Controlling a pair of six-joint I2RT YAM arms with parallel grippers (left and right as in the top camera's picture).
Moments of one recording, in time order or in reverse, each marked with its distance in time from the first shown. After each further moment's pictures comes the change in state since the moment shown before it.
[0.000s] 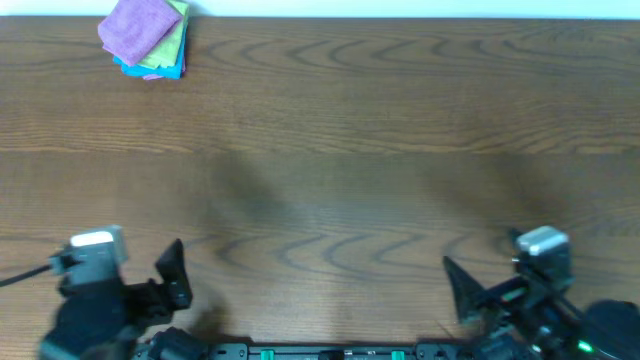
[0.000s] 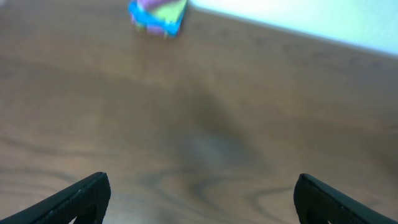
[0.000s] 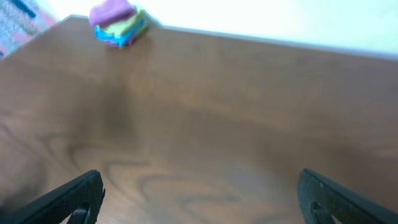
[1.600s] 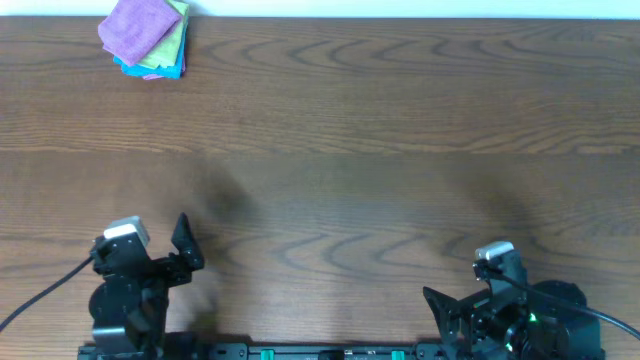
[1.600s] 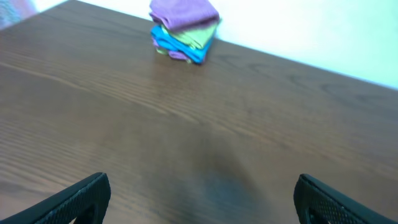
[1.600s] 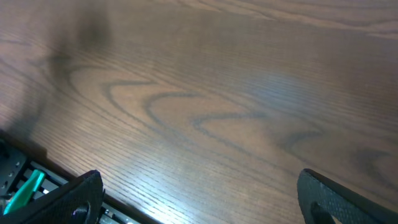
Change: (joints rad) left arm 0.523 -0.325 -0.668 0.616 0.306 0.268; right arm 0.000 -0.026 -0.147 -0.187 -0.076 0.039
